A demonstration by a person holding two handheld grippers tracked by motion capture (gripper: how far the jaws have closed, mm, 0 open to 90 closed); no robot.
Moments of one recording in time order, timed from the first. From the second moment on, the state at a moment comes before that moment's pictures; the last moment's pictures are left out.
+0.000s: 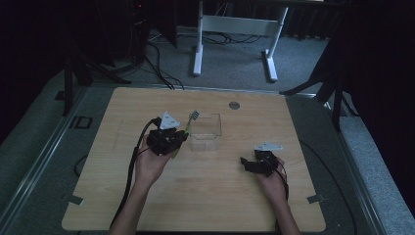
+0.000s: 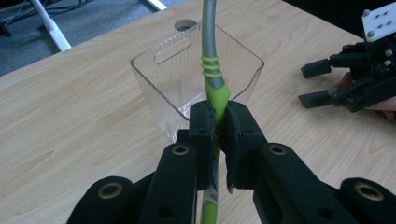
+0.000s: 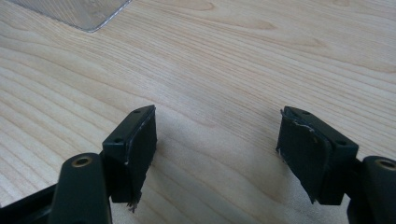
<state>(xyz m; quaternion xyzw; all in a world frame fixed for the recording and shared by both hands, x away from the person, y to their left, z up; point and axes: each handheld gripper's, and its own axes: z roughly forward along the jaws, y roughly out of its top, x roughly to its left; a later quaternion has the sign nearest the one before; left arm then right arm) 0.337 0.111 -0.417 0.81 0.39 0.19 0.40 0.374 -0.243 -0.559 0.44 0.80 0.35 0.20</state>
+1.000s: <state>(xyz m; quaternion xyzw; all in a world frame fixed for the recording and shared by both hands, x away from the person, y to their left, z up) 0.339 0.109 -0.412 0.80 0.39 0.20 0.42 0.374 -0.243 -0.559 0.44 0.80 0.35 0.20</state>
